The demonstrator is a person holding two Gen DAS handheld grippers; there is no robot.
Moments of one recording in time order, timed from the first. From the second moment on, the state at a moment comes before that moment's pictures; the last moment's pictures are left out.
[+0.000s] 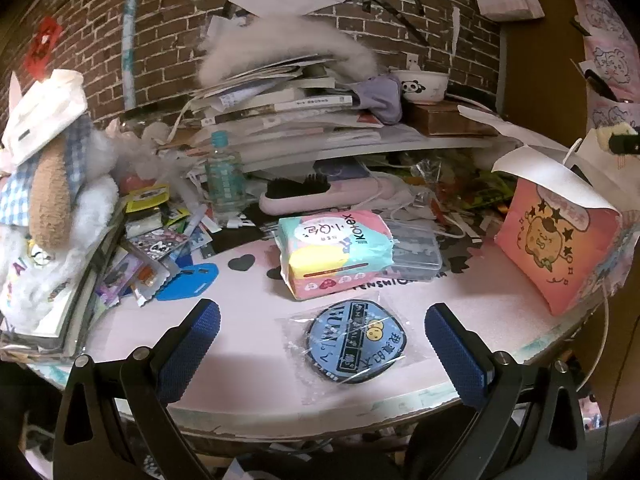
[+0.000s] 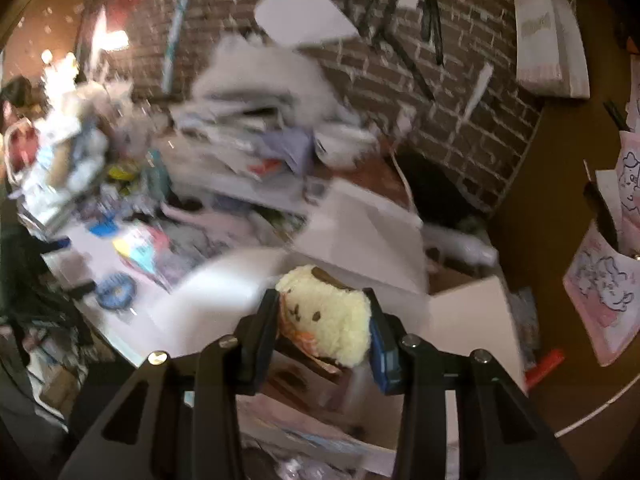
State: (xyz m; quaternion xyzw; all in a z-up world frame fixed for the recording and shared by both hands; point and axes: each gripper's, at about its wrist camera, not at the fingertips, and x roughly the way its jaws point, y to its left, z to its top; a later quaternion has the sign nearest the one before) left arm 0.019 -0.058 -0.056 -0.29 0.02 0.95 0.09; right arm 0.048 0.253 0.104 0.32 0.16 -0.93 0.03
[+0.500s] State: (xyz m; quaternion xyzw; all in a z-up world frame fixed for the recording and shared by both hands) left arm 0.019 -0.053 -0.058 -0.29 0.02 0.95 0.10; right arm -0.001 0.289 0.060 0.50 0.27 -0.82 -0.03
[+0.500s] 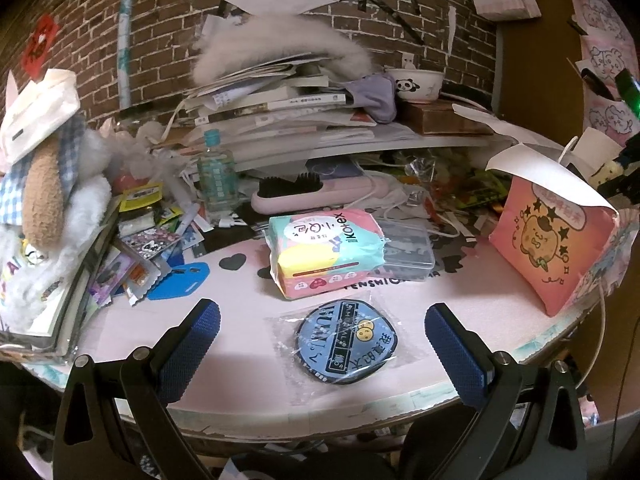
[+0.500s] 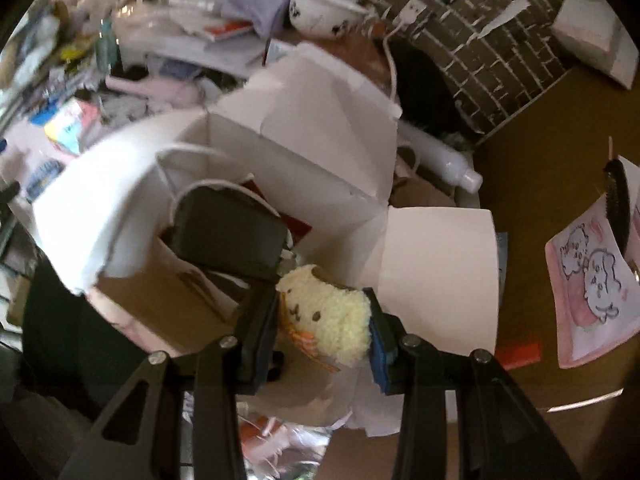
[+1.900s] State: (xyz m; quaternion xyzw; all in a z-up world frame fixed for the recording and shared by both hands) left arm 0.020 -0.064 -0.054 -0.29 0.01 0.95 0.08; right arm -0.011 0.238 0.080 0.44 0.21 -0.87 0.05
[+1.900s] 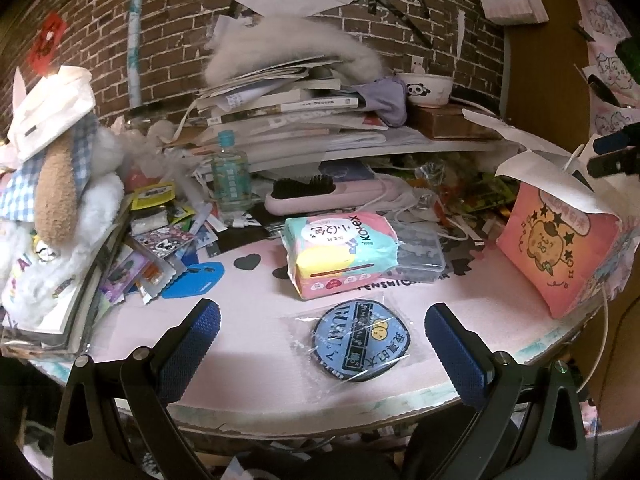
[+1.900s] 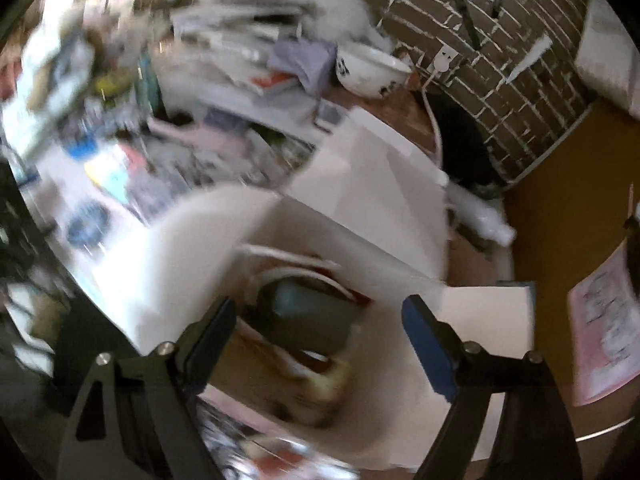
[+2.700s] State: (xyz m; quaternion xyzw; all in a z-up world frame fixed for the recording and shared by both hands) left arm 0.011 -0.066 -0.071 -0.31 0.01 0.95 0.08; right arm 0.052 0.138 0.054 0.29 -0.05 -0.91 0.29
